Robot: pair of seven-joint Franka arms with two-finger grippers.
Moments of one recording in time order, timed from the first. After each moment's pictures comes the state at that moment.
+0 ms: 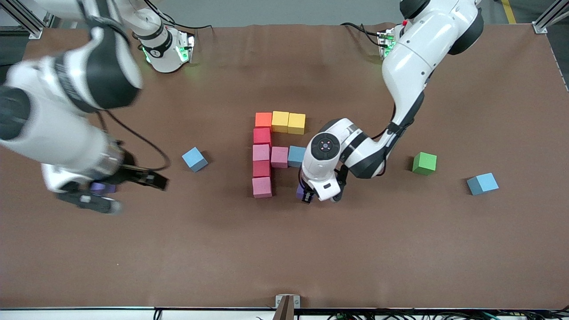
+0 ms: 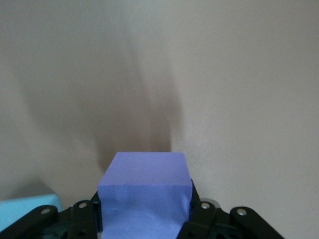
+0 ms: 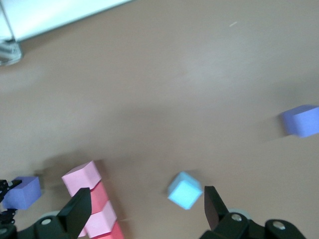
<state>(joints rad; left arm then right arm) -0.35 0.91 -0.41 -1.33 0.39 2.29 -2.17 0.32 0.45 -0.20 -1.08 0.14 1.56 0.44</state>
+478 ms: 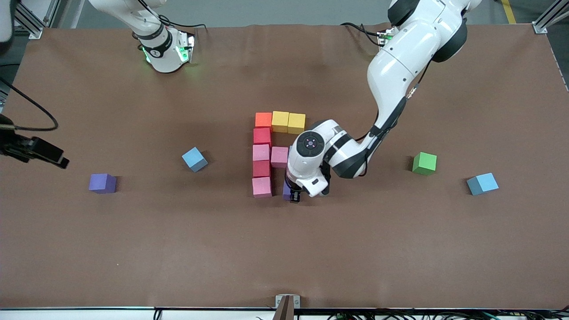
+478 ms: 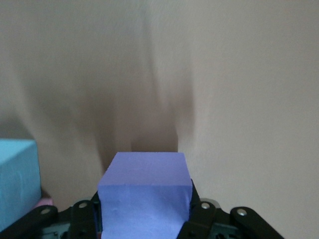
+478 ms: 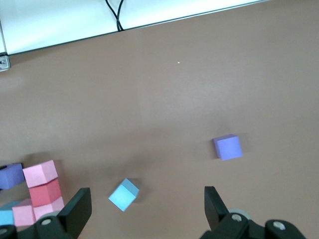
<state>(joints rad) -0.42 0.99 -0.40 -1.24 0.38 2.31 -2.36 0.05 0.25 -0.07 -1.21 0.06 1.56 0.15</state>
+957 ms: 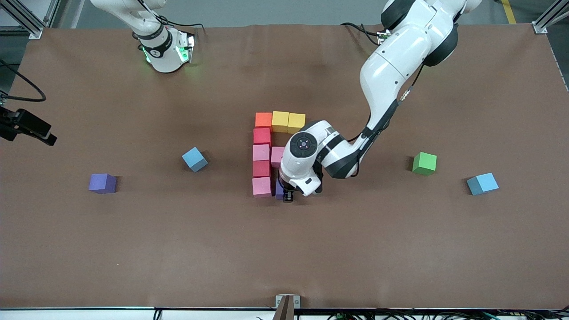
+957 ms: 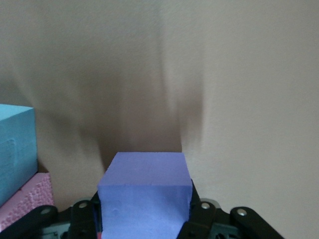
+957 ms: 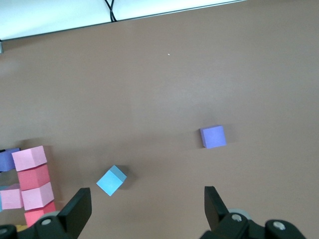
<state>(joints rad) -0.46 1.03 -0.39 -1.18 0.35 2.31 -2.38 0.05 0.12 -0.08 -1.34 0.03 1.56 0.11</state>
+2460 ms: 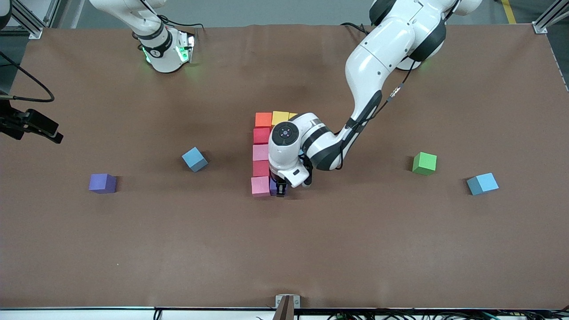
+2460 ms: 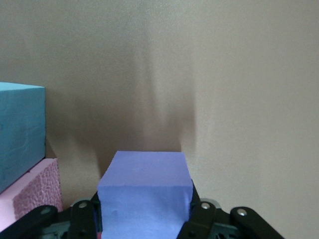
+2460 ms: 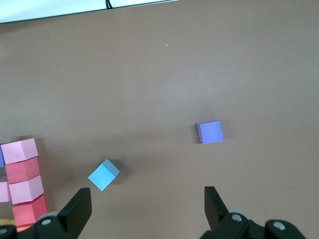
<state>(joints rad) -0.59 1.03 -0.28 -1.14 0.35 2.28 -2.44 0.08 0.08 -0.11 -1.44 0.02 1.60 0.09</state>
